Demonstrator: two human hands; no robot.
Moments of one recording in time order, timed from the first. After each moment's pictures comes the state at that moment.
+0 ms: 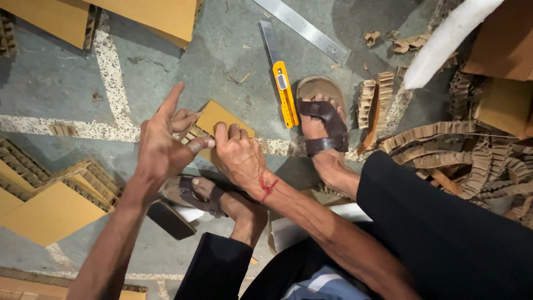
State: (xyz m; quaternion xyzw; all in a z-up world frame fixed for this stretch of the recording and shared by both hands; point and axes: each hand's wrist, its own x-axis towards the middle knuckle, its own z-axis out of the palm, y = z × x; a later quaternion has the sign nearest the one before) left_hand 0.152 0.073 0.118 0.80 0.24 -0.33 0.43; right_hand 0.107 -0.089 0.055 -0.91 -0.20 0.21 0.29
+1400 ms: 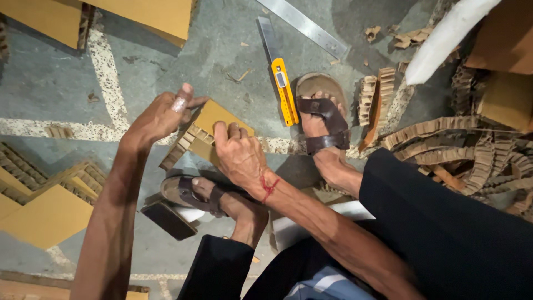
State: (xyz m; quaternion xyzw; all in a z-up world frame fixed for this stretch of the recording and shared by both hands) left_hand 0.160 0.120 0.022 0.76 0.18 -0.51 0.36; right_hand 0.106 -0.091 0.054 -0.91 -0.21 0.22 0.29
